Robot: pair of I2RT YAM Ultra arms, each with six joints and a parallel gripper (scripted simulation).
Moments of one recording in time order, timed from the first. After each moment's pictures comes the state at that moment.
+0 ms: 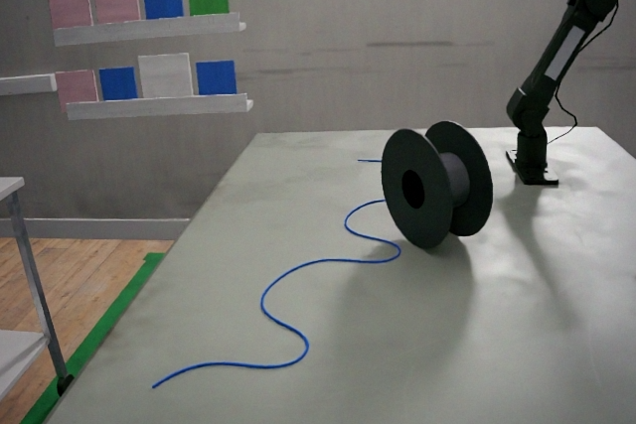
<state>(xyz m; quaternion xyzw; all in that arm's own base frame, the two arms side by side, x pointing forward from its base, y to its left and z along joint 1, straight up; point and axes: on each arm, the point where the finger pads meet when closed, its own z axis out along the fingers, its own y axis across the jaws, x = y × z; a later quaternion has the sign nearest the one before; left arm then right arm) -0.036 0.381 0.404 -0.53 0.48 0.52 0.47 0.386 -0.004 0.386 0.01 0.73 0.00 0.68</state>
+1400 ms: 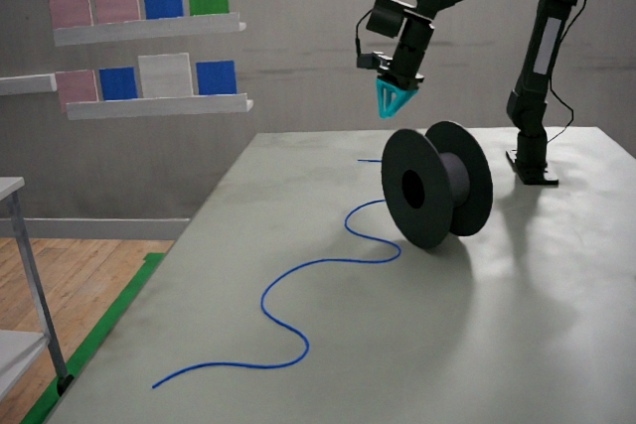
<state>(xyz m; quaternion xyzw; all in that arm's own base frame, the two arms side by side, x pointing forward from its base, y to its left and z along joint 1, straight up) -0.036 0.381 0.404 -0.53 0.48 0.52 0.47 0.301 -0.003 0.122 0.22 0.96 0.04 0.19</state>
